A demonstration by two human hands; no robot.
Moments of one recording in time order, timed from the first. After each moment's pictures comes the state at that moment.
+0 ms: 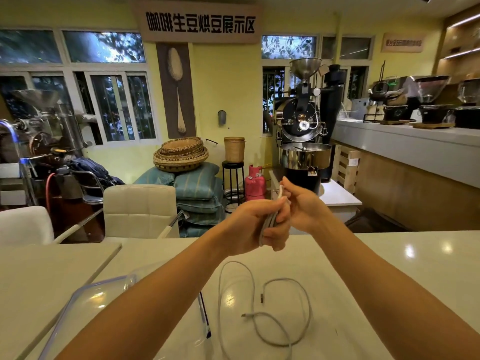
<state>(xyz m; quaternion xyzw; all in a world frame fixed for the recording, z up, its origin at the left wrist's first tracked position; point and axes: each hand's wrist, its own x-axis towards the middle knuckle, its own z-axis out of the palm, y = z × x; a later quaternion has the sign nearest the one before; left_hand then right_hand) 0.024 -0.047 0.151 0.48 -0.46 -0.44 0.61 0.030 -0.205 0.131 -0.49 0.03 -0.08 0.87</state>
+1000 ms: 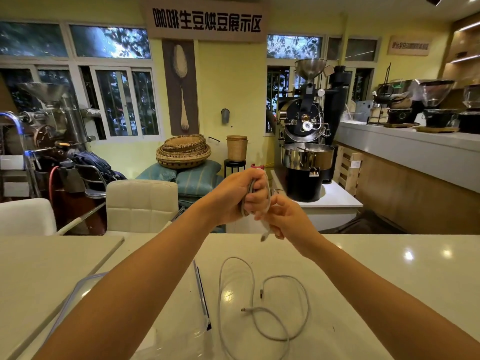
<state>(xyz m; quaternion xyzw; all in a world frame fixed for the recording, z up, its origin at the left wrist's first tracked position) 0.048 -0.036 0.180 0.54 -0.39 -0.36 0.65 -0.013 -0.161 0.120 -0.75 -0.06 -0.14 0.64</state>
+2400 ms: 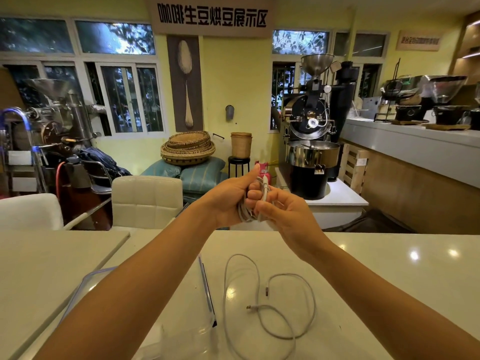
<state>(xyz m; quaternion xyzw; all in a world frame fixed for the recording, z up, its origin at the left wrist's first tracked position) 0.061 -0.025 0.166 0.51 -0.27 -0.41 0.71 -0.024 -0.133 0.130 -0.70 -0.10 -0.19 0.68</state>
